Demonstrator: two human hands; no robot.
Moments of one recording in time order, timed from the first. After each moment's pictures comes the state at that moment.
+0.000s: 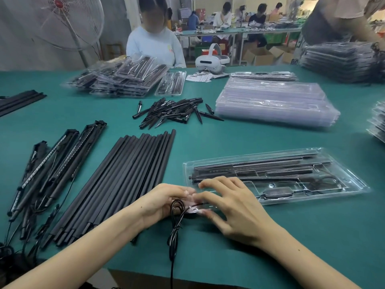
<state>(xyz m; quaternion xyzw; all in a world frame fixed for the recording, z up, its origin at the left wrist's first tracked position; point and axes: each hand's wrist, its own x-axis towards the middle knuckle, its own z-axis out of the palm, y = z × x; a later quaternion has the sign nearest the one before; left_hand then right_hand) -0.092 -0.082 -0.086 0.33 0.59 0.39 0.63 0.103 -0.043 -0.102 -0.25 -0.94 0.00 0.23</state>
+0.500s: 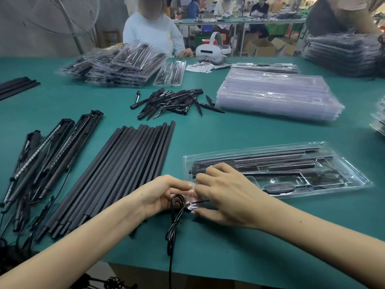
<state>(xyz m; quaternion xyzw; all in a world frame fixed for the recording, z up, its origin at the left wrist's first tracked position) -0.089 -0.077 -0.078 0.27 0.59 0.36 0.67 0.088 -0.034 -0.076 -0.17 -0.97 -0.08 0.13</state>
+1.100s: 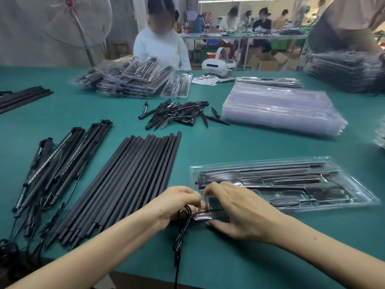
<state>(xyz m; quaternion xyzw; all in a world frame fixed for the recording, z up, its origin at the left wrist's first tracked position) -0.077 -0.080 -0.081 0.34 0.64 0.37 0.58 0.099 -0.032 -0.077 -0.22 -0.97 0.08 0.09</state>
